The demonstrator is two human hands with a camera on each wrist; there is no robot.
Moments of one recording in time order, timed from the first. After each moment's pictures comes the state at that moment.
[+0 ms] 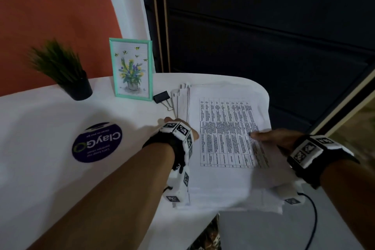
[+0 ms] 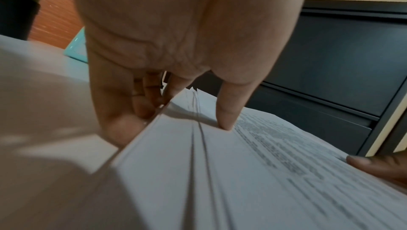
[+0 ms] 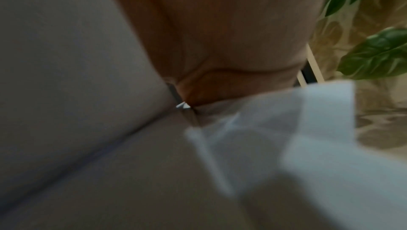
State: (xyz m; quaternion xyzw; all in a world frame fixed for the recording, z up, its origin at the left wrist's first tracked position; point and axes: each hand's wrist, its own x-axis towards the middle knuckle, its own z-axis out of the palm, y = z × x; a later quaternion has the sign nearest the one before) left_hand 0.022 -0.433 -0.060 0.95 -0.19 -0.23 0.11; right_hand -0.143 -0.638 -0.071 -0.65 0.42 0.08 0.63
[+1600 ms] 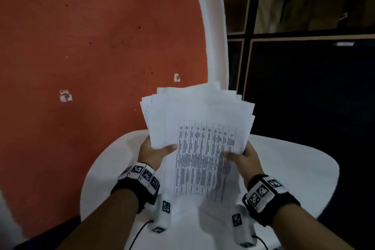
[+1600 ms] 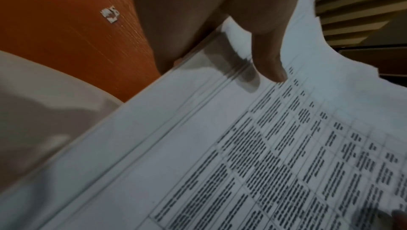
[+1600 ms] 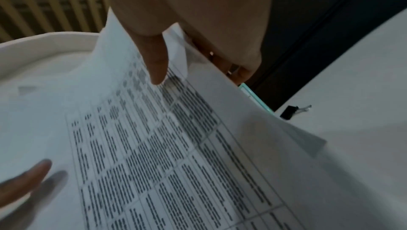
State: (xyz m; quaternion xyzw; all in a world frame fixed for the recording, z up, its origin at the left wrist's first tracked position) left_hand -0.017 -0.045 0.066 0.69 -0.06 0.04 0.72; right_hand -0.092 -0.272 0.053 -0.69 0.10 -0.22 0.68
